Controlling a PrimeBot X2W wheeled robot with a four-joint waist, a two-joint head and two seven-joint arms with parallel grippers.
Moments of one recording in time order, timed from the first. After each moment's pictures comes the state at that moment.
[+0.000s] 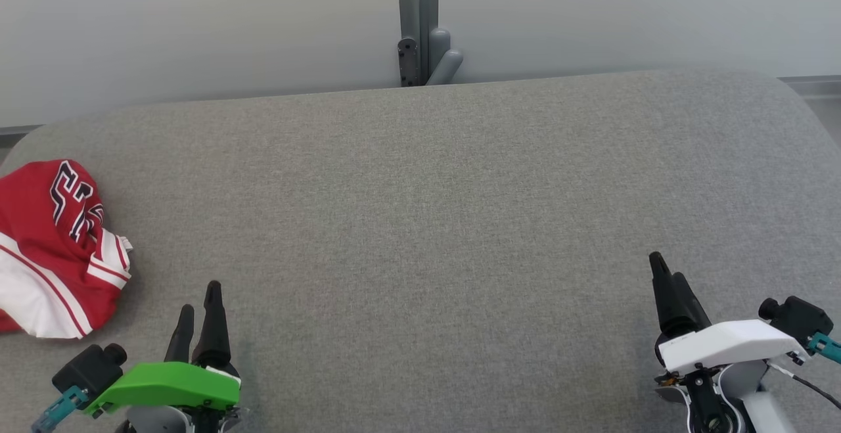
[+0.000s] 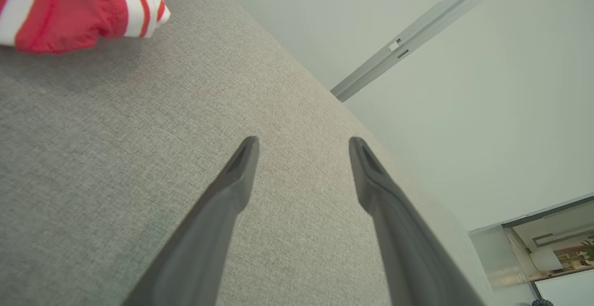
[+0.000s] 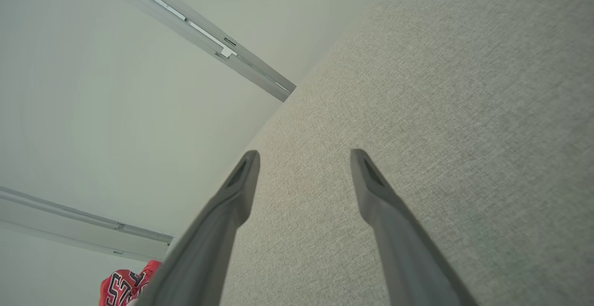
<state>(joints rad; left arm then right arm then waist) -0.08 0.04 0.04 0.33 -0.87 -0.11 -0.05 -0.09 -0.05 -0.03 0.30 0.94 0.13 -0.06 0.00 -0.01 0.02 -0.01</state>
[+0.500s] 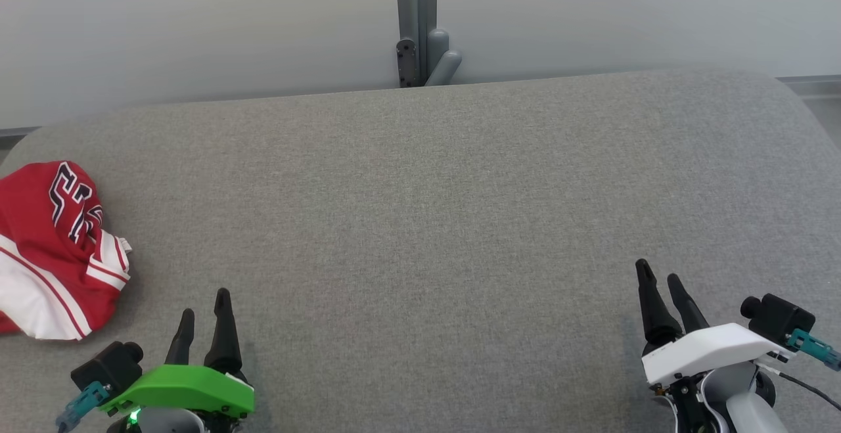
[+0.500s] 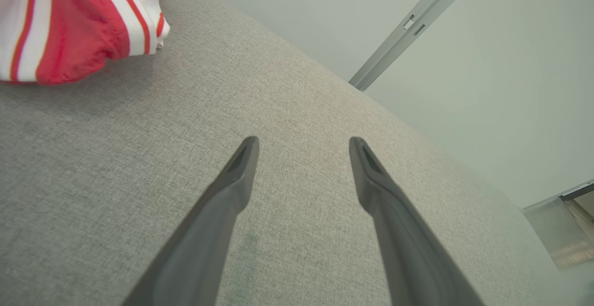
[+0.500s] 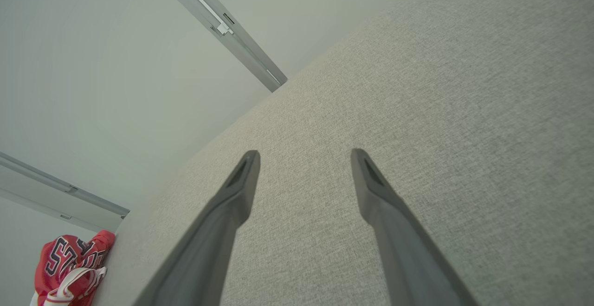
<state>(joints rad) -0.08 0.04 0.02 0.37 -0.68 -0.08 -0.10 -0.09 -0.06 0.01 0.32 0.74 0.13 -0.11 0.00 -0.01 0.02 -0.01</state>
